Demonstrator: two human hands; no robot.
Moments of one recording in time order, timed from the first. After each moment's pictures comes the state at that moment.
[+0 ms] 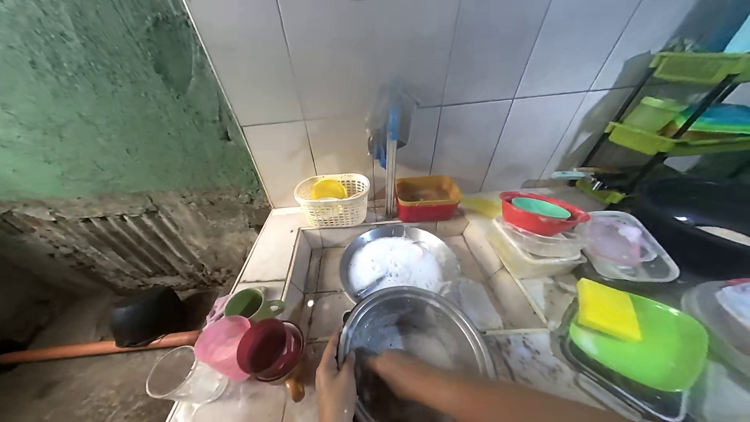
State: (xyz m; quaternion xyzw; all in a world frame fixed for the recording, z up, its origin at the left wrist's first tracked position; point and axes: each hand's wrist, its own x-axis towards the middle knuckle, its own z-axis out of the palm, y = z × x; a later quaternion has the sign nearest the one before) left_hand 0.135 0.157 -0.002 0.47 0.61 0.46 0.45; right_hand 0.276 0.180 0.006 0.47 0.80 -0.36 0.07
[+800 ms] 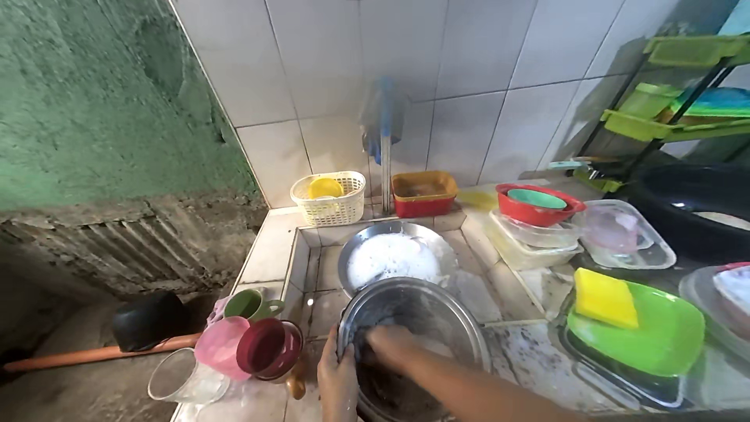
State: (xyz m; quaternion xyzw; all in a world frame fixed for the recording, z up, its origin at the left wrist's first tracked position) left_hand 0.141 0.165 -0.006 0.45 0.61 0.47 0.45; right_hand 0.265 0.205 0.010 0.57 0.75 -0.32 0.09
